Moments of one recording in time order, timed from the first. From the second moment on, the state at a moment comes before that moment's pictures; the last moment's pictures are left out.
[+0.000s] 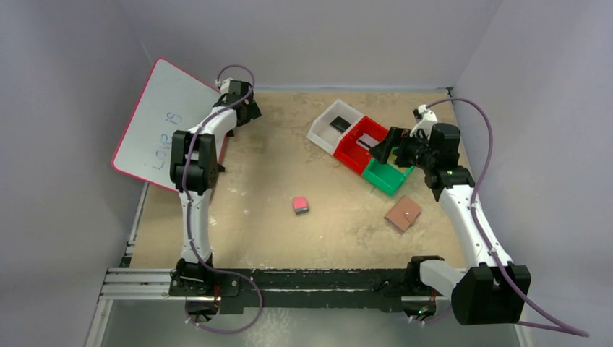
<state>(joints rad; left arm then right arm) -0.15 2.31 1.85 -0.36 -0.33 -0.56 0.02 1.09 0.90 -0.31 -0.40 0.29</state>
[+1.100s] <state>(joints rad) -0.33 0.65 0.81 -0.46 -0.42 -0.70 0.82 1.92 1.00 0.26 -0.46 0.66</state>
